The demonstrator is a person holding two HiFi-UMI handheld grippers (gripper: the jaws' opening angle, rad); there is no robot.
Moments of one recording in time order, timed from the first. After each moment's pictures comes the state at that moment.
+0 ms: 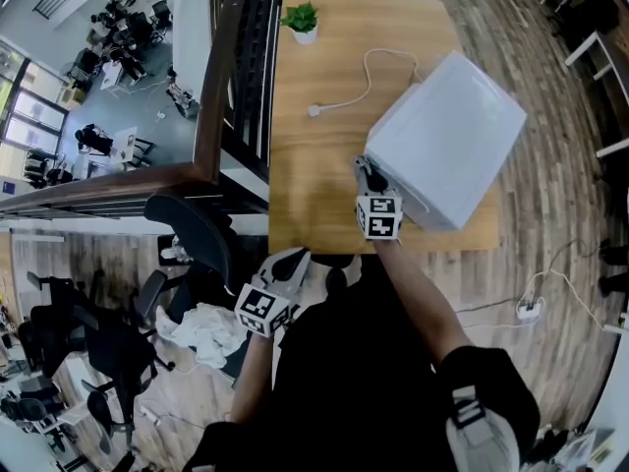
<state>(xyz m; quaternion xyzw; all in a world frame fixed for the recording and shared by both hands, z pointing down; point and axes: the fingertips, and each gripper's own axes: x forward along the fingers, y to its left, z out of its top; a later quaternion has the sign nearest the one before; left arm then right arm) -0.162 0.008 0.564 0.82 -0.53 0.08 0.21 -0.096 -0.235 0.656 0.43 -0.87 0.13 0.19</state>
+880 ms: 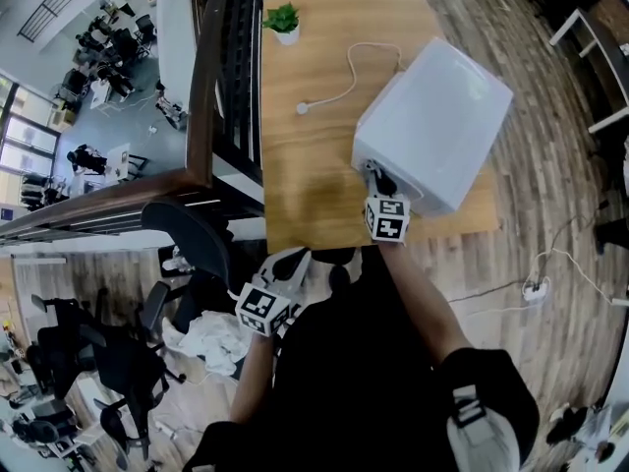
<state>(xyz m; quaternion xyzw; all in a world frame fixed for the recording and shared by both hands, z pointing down) -0.157 0.014 0.565 0.84 -0.50 0.08 0.20 -0.044 -0.220 0.668 0.49 -0.84 0.16 0.18</state>
